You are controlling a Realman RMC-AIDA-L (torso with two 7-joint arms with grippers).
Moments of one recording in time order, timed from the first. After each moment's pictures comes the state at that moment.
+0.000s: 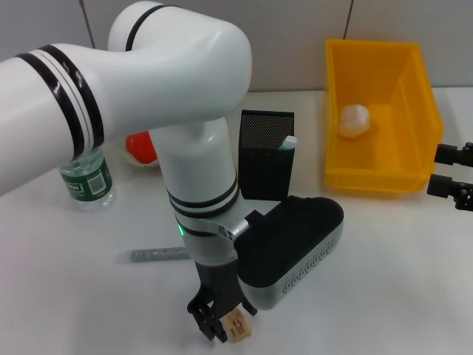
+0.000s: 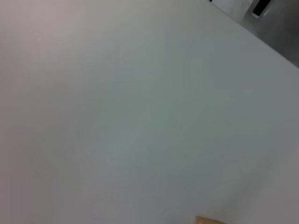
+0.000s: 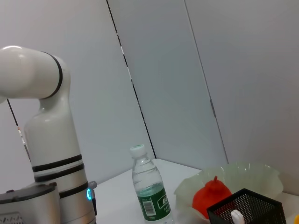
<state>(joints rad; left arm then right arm) -1.13 -2.08 1.98 0.81 2.23 1.44 -1.48 0.42 1.91 2.60 0.68 1.29 -1.81 1.43</state>
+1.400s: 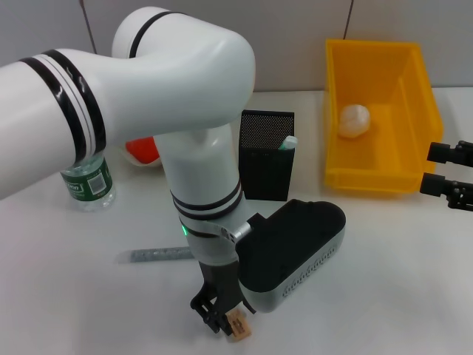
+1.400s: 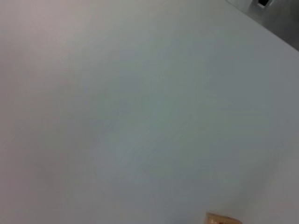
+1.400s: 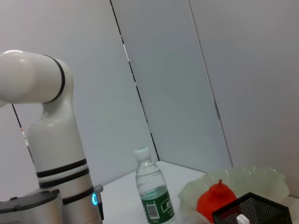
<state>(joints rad) -1.13 -2.08 2.01 0.81 2.23 1.40 -1.46 0.42 1.92 2.60 0.68 1.29 -1.81 1.43</state>
